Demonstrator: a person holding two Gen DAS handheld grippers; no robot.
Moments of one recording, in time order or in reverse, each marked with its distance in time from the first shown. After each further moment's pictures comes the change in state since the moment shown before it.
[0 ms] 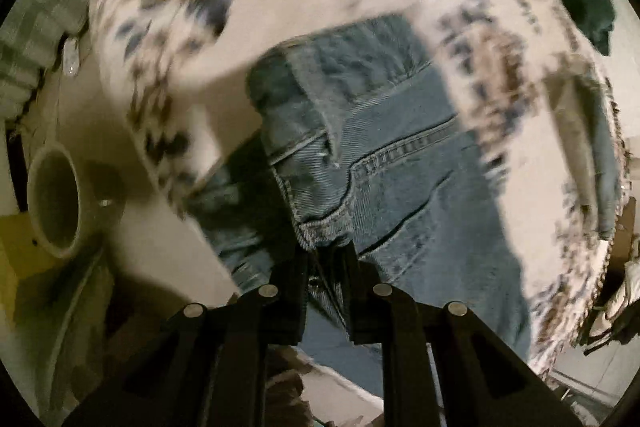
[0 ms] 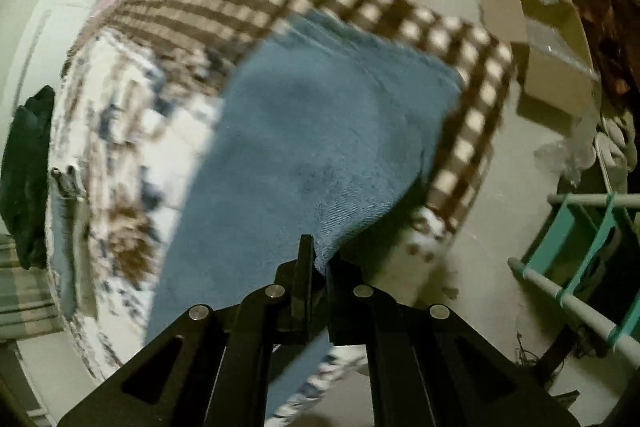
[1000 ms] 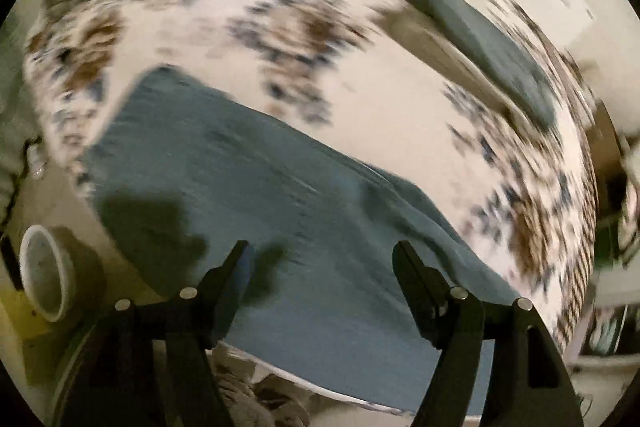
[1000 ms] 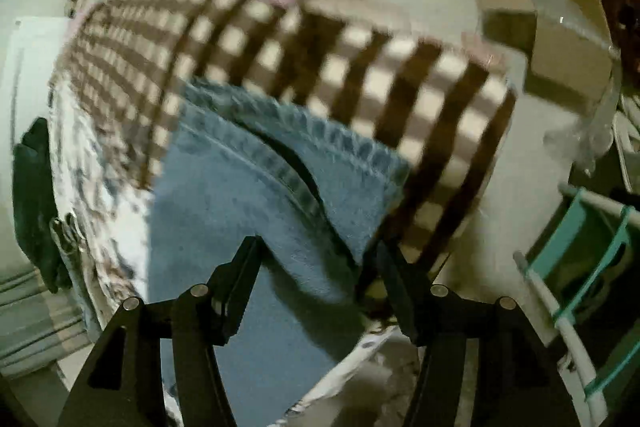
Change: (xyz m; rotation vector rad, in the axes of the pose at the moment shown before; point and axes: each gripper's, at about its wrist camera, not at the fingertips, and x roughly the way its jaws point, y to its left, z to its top) left arm -0.050 -0.165 -0.141 0.395 -0.188 -0.074; right arm 0.041 -0.062 0.115 0.069 0.151 0.072
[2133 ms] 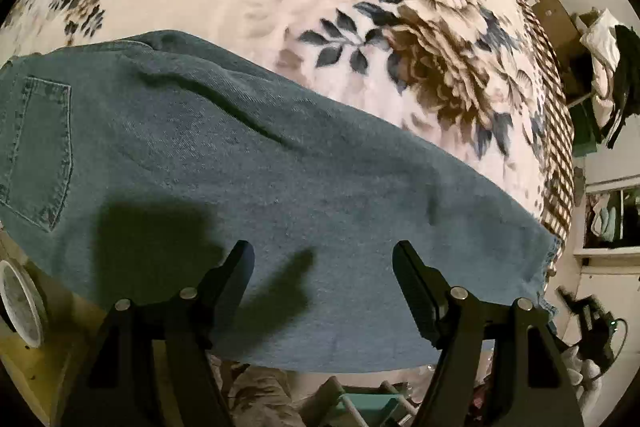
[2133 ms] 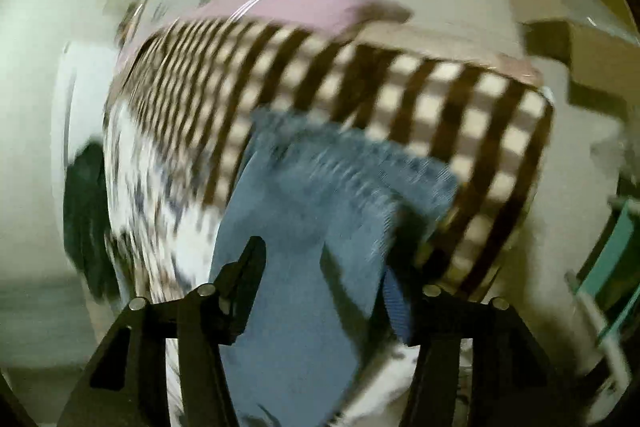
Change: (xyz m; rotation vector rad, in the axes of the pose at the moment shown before) left arm 0.062 -0.146 -0.103 0.255 0.221 -0.097; right arm -0.016 -0.018 0.006 0.112 -0.140 0.224
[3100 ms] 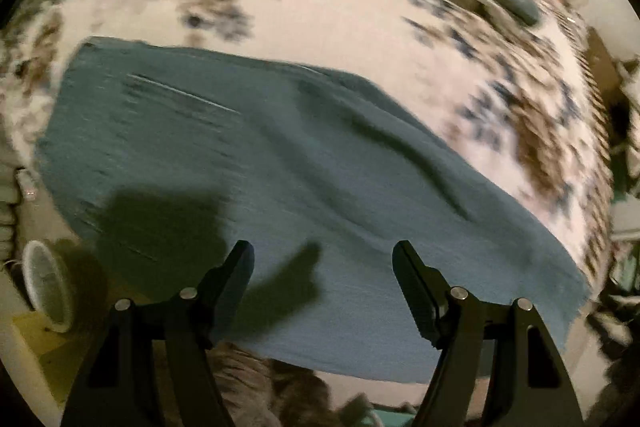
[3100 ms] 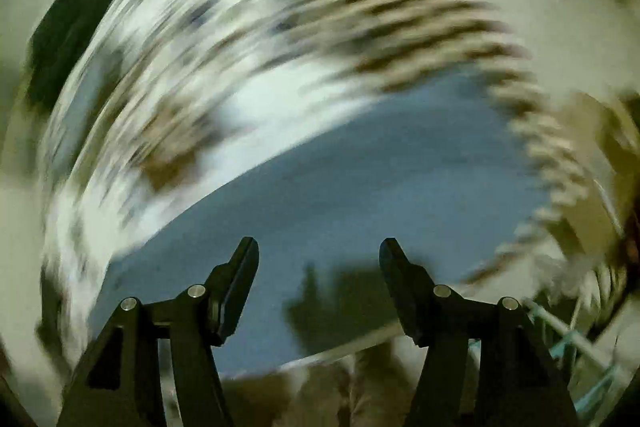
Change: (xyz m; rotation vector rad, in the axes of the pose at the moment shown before) left arm -0.041 0.128 0.029 -0.132 -0.070 0.161; right arm 0.021 0.198 -0.180 -0.851 0.310 -0.200
